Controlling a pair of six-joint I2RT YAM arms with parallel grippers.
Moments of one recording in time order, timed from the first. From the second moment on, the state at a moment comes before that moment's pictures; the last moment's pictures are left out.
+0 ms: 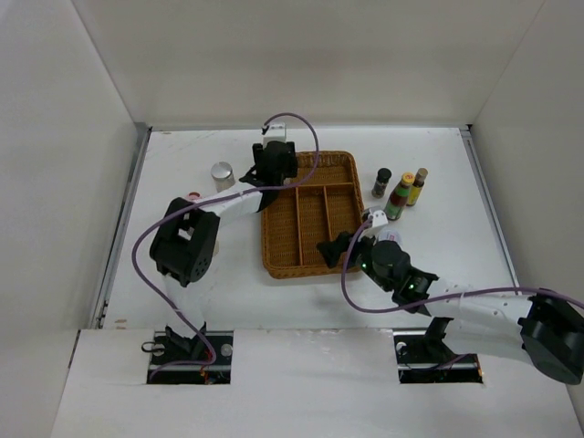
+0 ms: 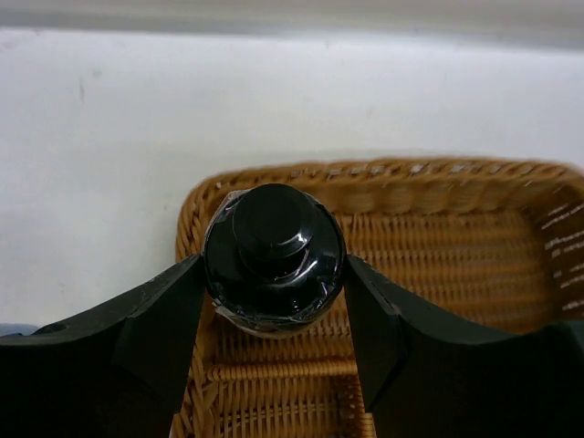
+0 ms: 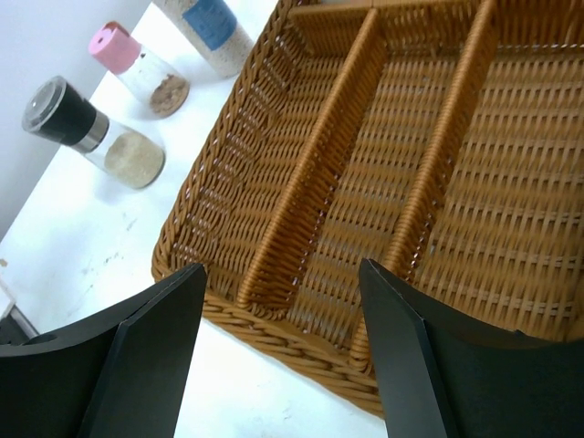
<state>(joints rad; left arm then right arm) -0.53 1.88 1.30 0.19 -0.45 -0.30 0.92 1.06 0.38 0.48 0.29 0.54</state>
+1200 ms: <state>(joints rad) -0.34 1.53 0.95 0.19 -0.62 -0.36 0.89 1.12 0.38 0.48 0.28 0.55</state>
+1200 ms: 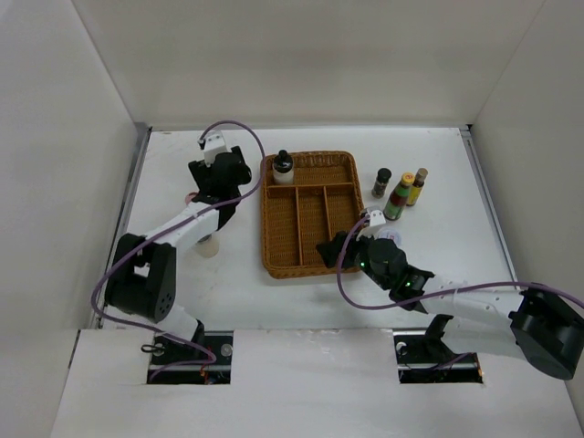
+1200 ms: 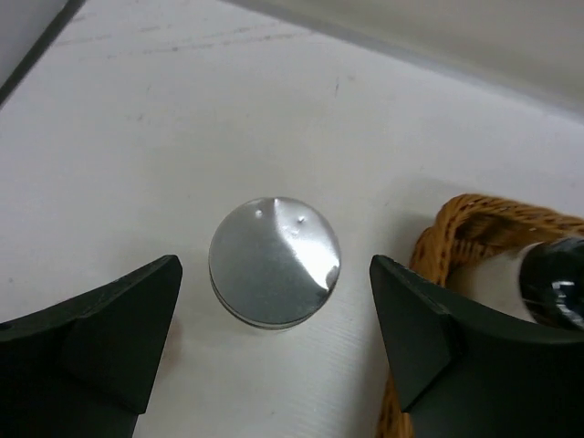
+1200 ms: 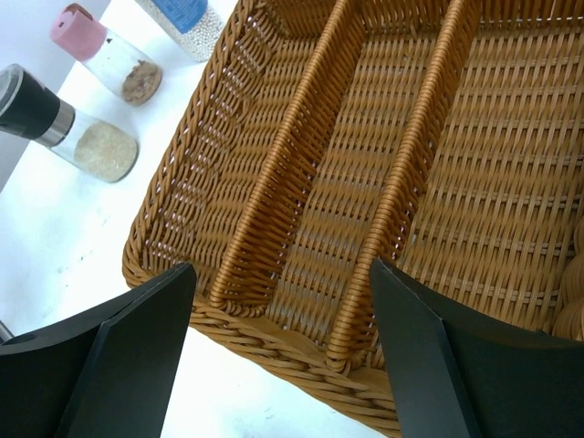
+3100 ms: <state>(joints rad) -0.68 1.70 1.03 0.30 -0.58 -0.29 0.86 1.10 0.36 0.50 0.27 0.55</state>
